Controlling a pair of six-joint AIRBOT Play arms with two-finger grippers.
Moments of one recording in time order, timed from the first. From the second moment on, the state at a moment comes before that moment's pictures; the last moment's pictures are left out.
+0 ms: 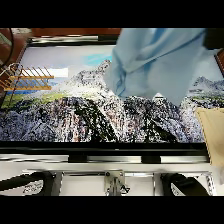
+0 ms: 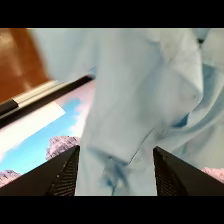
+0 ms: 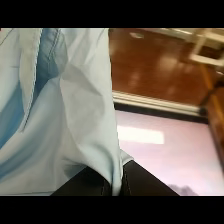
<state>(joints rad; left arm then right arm) -0.13 -1.37 2.06 0.67 -1.06 -0.98 0.22 -0.92 1.62 -1.96 0.95 1.62</state>
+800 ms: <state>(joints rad) -0.11 -1.33 2.03 0.69 -1.11 -1.01 -0.50 -1.00 1.80 -2.26 1.03 1.81</state>
